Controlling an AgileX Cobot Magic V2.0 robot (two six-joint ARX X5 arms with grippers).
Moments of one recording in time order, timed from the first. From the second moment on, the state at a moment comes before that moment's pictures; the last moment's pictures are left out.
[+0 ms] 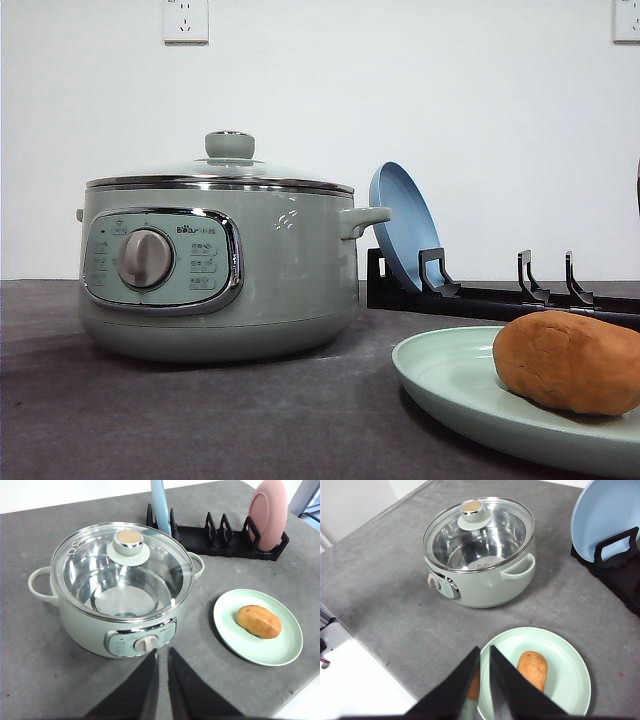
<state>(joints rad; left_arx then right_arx) -0.42 0.57 1.11 -1.00 0.19 -0.04 0.50 0.60 1.20 -1.10 -0.26 0.10</state>
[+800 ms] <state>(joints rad) -0.08 0.20 0.28 -0.38 0.19 -0.04 0.50 0.60 1.20 -1.10 -0.26 0.10</state>
